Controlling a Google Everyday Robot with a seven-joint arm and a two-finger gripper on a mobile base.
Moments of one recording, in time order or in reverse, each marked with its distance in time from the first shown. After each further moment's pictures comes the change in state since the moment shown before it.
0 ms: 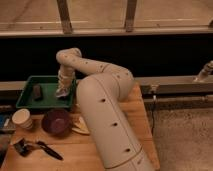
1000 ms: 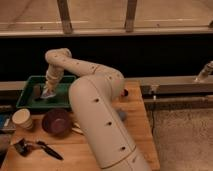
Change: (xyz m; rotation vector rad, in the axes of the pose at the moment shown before) arm -0.030 0.075 0.004 -0.093 -0.060 -0.192
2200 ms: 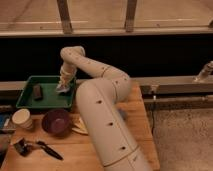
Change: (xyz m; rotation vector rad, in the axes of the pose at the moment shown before) arm 0.014 -0.092 -0.012 0.077 -0.011 0.172
